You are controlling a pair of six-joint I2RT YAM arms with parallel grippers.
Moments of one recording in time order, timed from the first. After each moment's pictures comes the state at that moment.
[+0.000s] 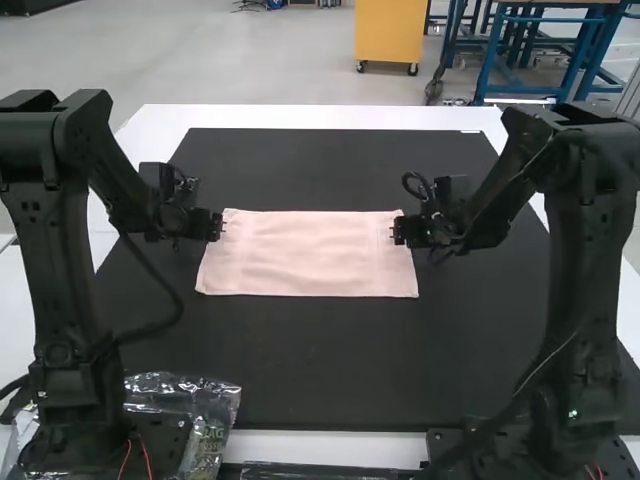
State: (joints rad) left arm 0.11 2.04 0.89 0.45 0.22 0.18; right arm 0.25 2.09 0.88 0.57 -0.12 0.02
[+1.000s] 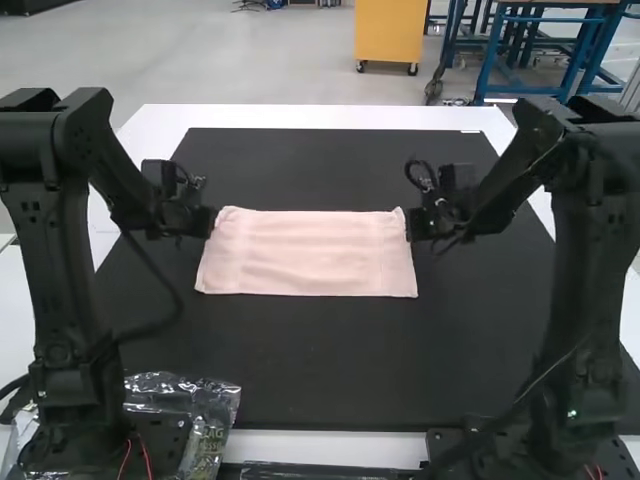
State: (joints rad) left arm 0.10 2.02 0.90 0.41 0.30 0.23; right arm 0.21 2.05 0.94 0.42 -0.22 -0.01
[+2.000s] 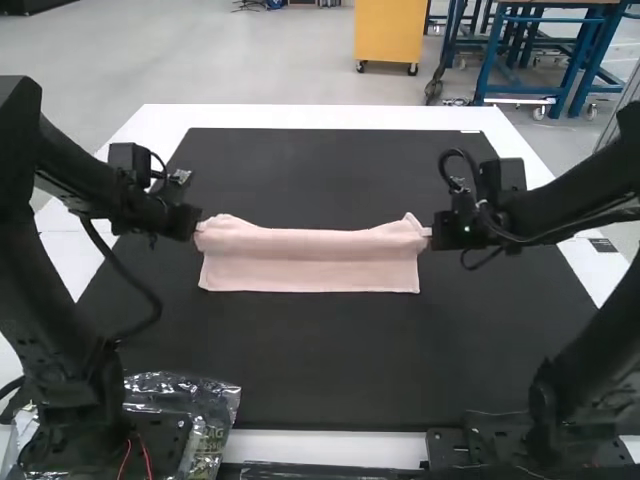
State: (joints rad) left arm 0.14 1.60 0.72 0.06 0.37 0.36; right arm 0.15 1.55 0.60 0.23 -0.36 0.00
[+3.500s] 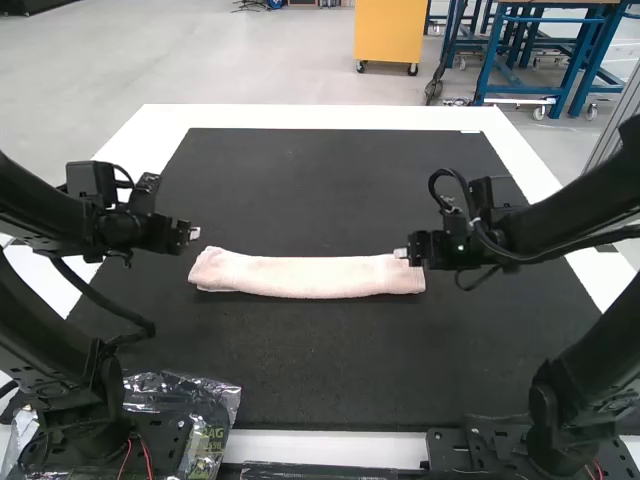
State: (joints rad) left arm 0.25 1.37 0.47 0.26 0.38 0.31; right arm 0.23 1.52 0.51 0.22 -0.38 0.05
